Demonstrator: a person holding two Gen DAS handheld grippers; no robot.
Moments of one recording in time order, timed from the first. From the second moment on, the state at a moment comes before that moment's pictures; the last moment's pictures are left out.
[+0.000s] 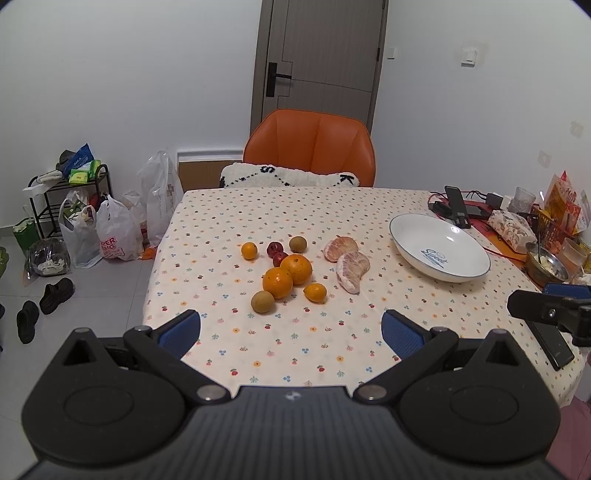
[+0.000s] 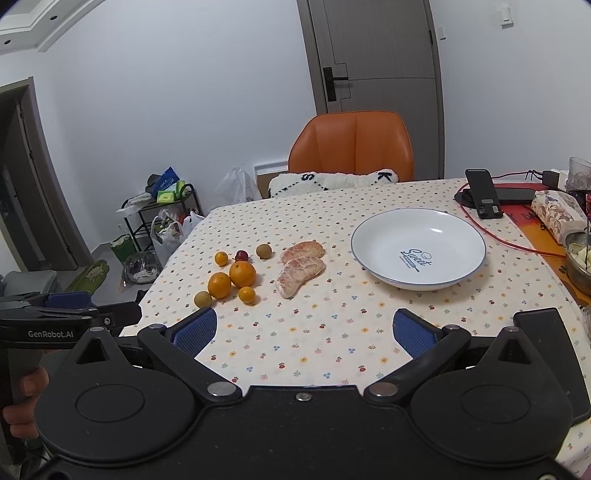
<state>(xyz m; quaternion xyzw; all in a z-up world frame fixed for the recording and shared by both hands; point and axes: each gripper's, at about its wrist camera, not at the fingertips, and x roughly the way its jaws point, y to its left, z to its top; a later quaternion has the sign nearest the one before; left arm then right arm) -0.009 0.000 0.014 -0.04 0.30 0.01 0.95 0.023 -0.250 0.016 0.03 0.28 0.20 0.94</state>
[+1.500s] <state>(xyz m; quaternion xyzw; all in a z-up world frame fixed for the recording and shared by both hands) 0.083 0.048 -0.053 -0.11 0.32 0.05 0.94 0.137 -0.193 -0.049 0.07 0.34 0.32 0.88</state>
